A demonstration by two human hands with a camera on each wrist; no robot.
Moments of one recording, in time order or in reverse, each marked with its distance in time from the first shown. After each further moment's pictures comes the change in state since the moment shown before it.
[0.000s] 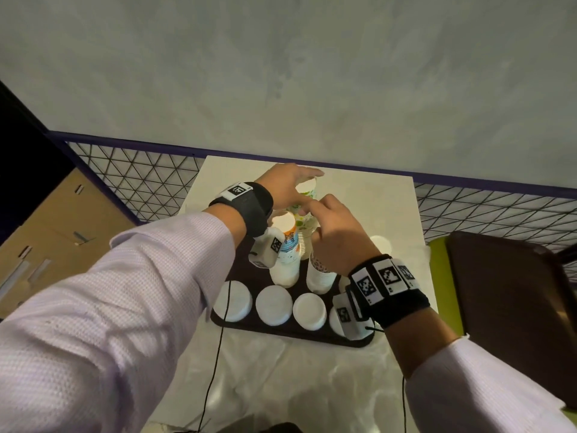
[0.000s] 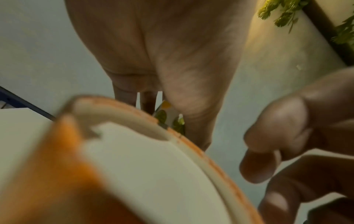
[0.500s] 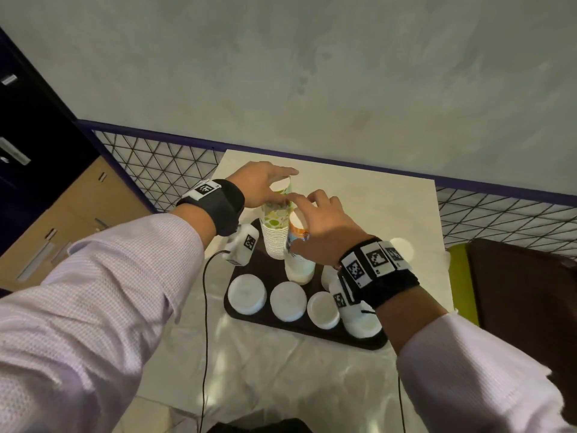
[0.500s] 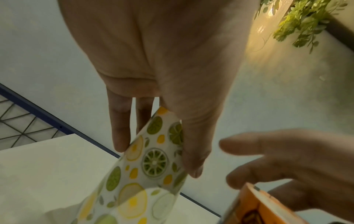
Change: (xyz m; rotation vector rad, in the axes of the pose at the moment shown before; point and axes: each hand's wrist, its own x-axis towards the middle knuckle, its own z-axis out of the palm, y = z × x) left_hand -0.052 -0.060 -0.034 0.141 0.021 -0.127; right_hand 0.026 -0.035 0.018 -0.180 -0.254 -0.003
